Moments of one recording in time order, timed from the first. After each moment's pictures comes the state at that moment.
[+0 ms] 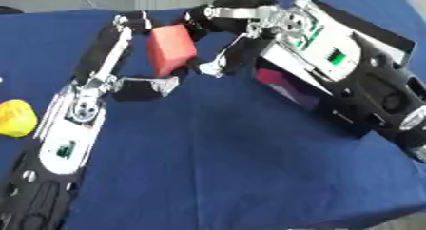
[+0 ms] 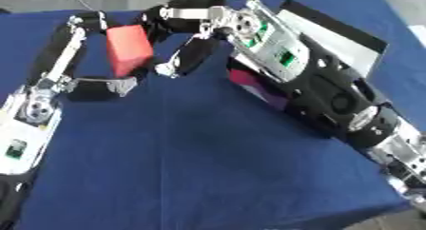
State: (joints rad) left arm -0.79 0.02 -0.34 -1.37 -0.64 -0.24 -0.09; right arm -0.79 -0.63 0.44 -1.70 0.03 0.19 0.51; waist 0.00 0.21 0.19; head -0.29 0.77
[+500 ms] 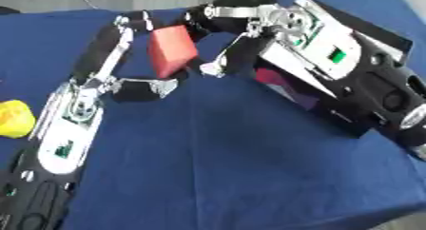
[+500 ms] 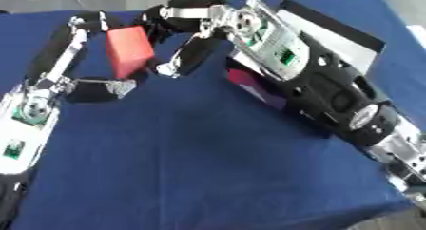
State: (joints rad) left arm -0.79 0.03 -0.34 -1.36 -0.68 -0.26 -0.09; right arm -0.79 -0.63 0.44 -1.69 0.02 0.20 0.51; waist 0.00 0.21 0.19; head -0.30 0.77
